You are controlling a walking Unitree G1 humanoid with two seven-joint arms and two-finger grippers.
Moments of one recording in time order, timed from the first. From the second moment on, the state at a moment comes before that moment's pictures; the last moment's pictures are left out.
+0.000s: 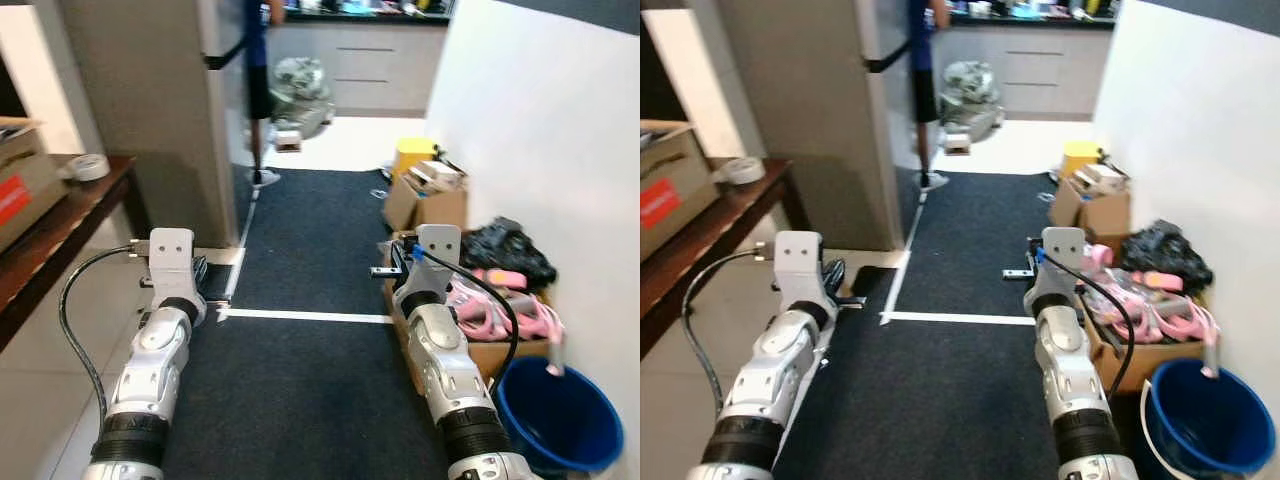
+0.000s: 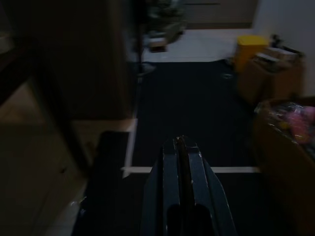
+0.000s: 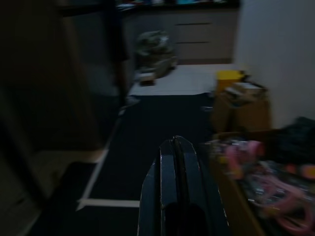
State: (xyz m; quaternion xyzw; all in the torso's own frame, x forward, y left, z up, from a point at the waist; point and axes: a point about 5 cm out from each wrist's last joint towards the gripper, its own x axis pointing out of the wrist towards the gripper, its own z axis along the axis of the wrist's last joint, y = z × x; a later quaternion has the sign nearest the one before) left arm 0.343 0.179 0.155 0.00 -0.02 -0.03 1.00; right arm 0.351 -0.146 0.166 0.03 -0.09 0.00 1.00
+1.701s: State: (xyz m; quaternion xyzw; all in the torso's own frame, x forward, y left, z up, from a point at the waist) left arm 0.345 0.184 0.162 0.00 -0.03 -0.02 1.00; right arm 0.351 -0.138 0.168 -0.01 -0.10 0.00 1.00
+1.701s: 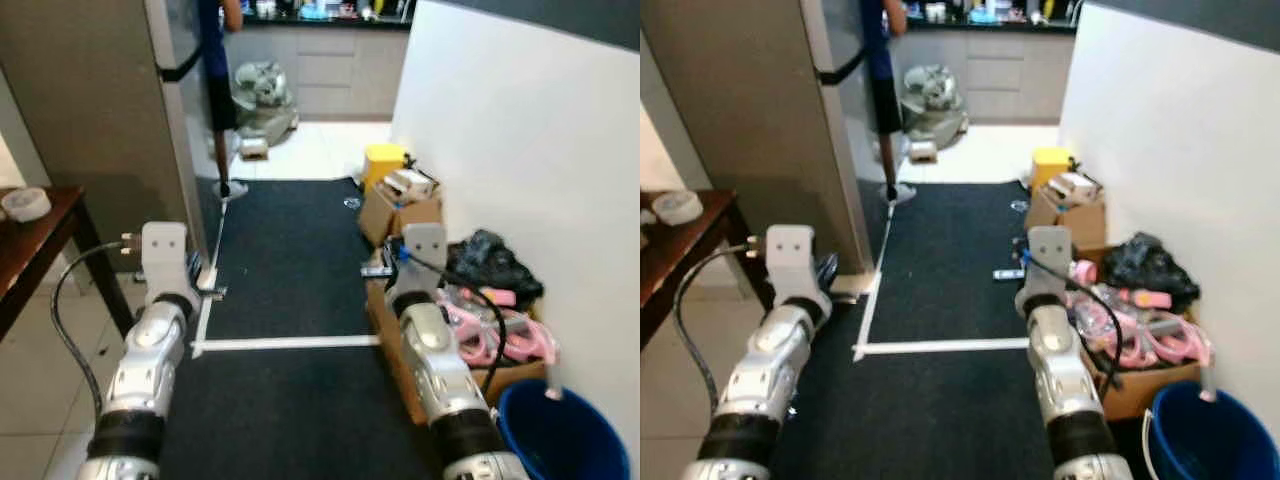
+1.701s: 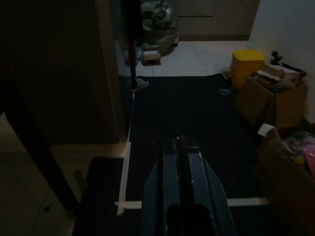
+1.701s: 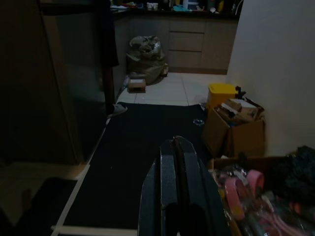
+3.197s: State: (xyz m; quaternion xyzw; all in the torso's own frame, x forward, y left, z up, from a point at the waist) left arm 0.346 0.182 0.164 0.00 -0.04 -0.02 1.00; right arm 0.351 -0.133 0.169 -0.02 -0.10 0.01 0.99
